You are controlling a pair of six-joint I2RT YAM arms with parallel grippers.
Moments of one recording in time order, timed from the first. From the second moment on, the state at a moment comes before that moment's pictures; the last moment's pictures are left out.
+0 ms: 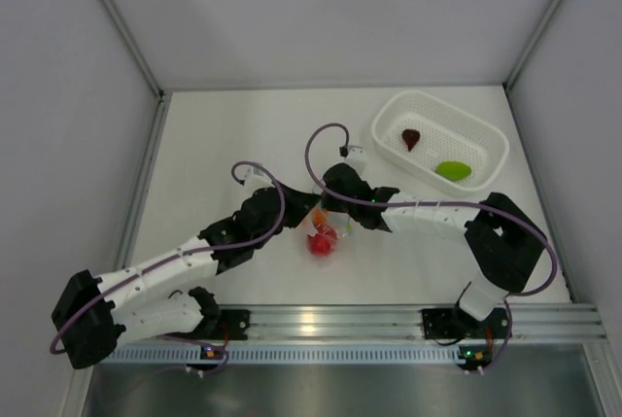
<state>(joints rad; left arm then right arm) -0.89 1.04 0.64 0.01 -0.33 -1.38 0.91 1.64 1.00 -0.04 0.36 0.85</state>
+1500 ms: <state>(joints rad) -0.91 1.12 0.56 0.07 -0.28 -1.24 0.95 1.44 0.89 -0.35 0.57 0.52</state>
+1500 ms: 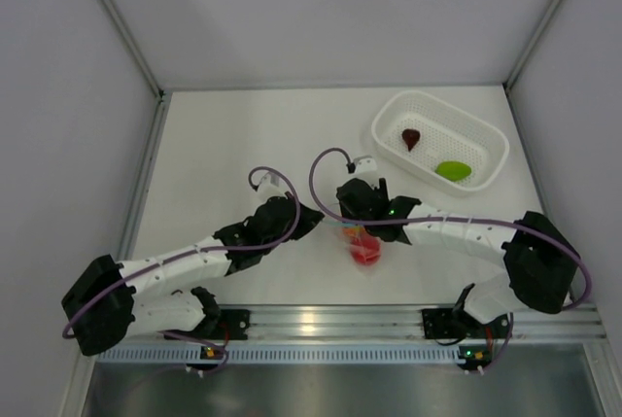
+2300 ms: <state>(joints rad) -0.90 1.16 0.56 0.05 -0.31 -1.21 0.95 1.56 0.84 -0.25 0.46 0.57</state>
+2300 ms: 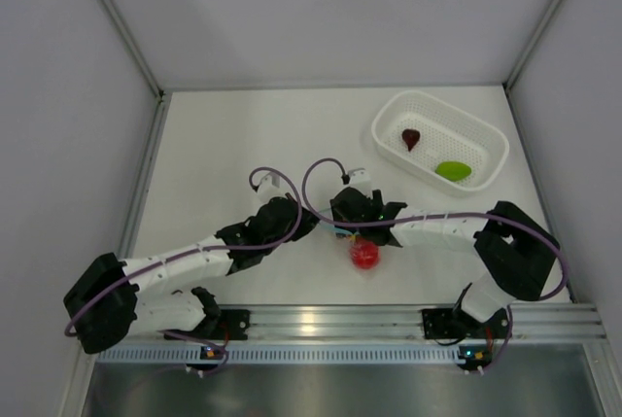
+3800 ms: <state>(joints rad) -0.91 1.10 0.65 0.00 -0.18 -0.91 1.04 1.29 0.95 -0.45 0.52 0.59</state>
